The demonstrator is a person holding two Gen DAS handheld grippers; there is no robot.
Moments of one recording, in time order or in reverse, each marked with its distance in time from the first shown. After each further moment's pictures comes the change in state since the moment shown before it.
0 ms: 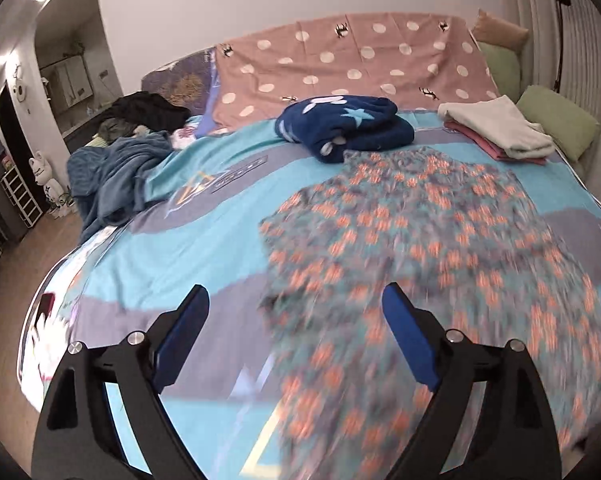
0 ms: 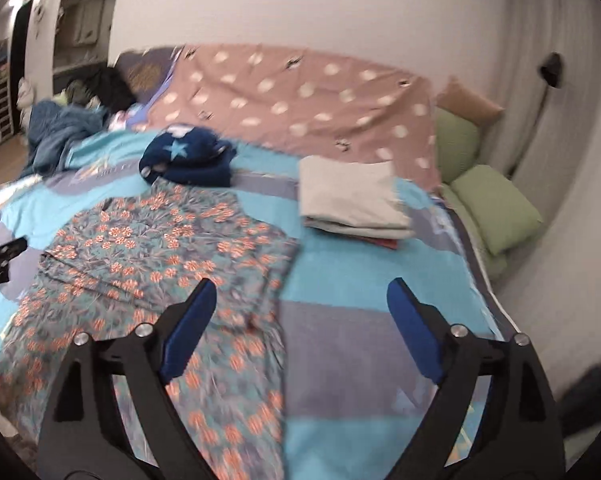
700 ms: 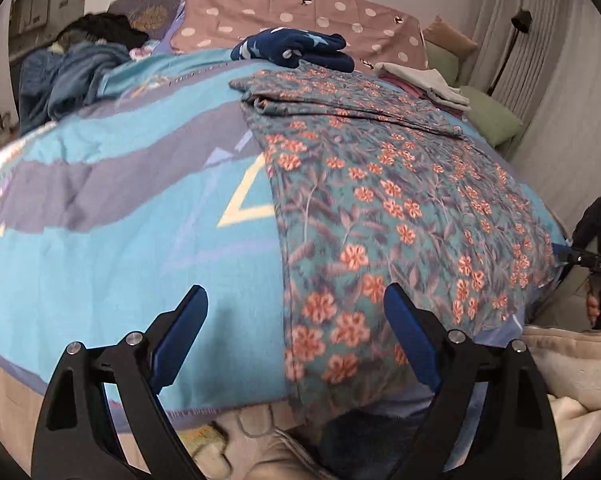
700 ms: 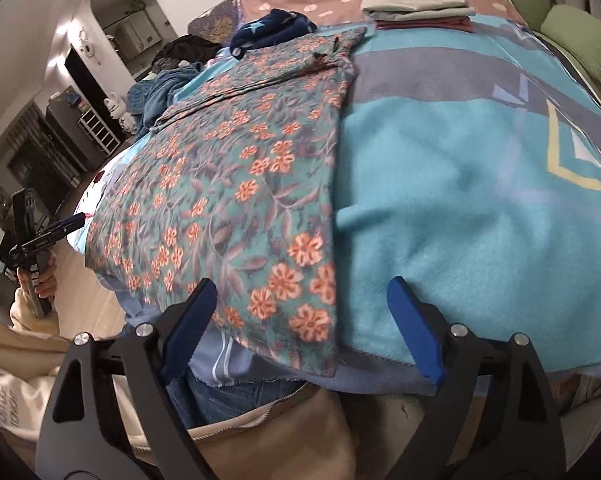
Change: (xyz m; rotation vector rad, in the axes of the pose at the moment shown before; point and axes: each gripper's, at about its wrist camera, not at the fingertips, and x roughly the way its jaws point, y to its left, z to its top) left arm -0.033 0.062 -0.193 -0.141 0.102 -0.394; right arm 0.012 -0.039 -0.225 0.190 0.291 0.598
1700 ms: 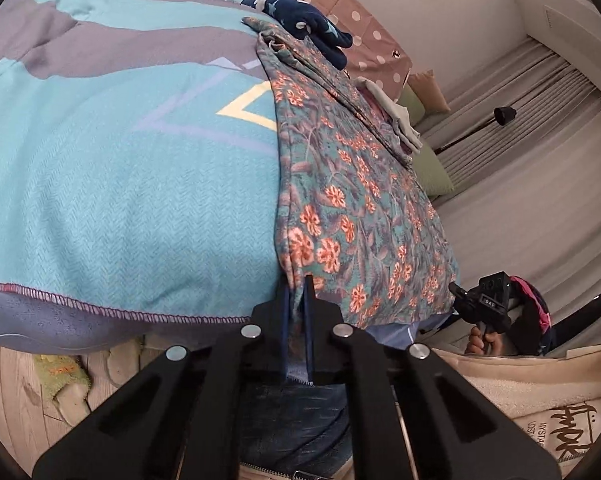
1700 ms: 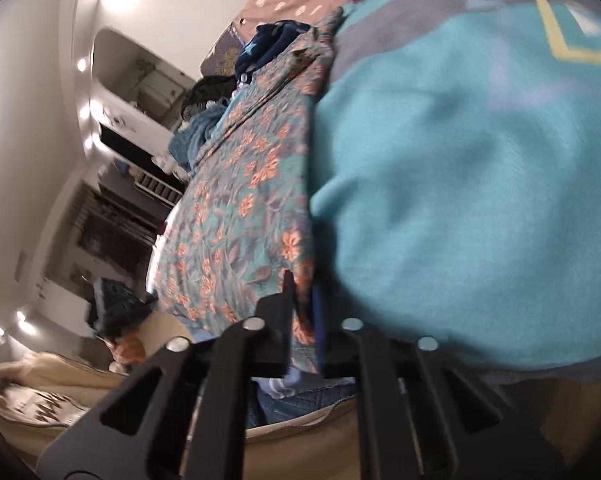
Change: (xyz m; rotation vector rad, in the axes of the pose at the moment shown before) left arm 0.011 0.041 -0.049 -0.365 0.061 -0.405; right arm 0.009 -0.062 -0.015 0.325 -0.041 0.312
